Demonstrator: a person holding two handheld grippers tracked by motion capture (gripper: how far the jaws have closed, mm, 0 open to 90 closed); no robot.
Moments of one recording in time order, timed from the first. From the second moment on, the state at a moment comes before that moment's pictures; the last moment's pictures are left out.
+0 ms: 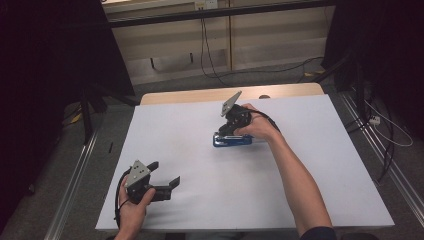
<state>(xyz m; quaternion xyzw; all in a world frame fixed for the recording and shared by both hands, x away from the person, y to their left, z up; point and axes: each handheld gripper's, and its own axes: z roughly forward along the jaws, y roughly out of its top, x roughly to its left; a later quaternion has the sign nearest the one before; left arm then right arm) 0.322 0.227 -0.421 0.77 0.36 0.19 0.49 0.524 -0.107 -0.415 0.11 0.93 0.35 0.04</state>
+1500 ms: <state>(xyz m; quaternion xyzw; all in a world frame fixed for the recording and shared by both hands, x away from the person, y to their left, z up) 0.323 0.226 -0.422 0.77 0.36 0.19 0.49 0.527 -0.104 -0.415 0.09 0.93 0.35 0.04</state>
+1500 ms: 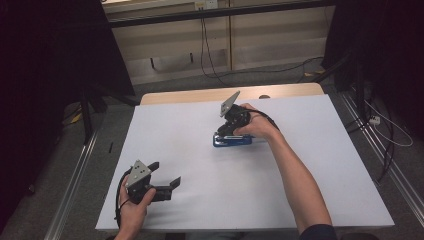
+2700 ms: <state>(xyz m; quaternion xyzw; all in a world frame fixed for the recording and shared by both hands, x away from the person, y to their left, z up) 0.323 0.227 -0.422 0.77 0.36 0.19 0.49 0.526 -0.104 -0.414 0.16 0.91 0.37 0.05</state>
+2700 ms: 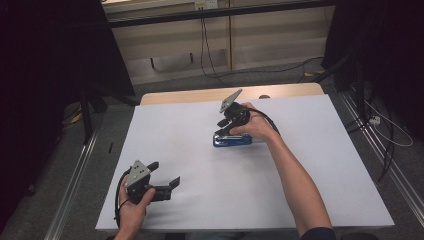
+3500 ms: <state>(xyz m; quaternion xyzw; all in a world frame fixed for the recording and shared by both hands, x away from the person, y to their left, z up) 0.324 0.228 -0.422 0.77 0.36 0.19 0.49 0.506 -0.133 -0.420 0.29 0.86 0.41 0.10</state>
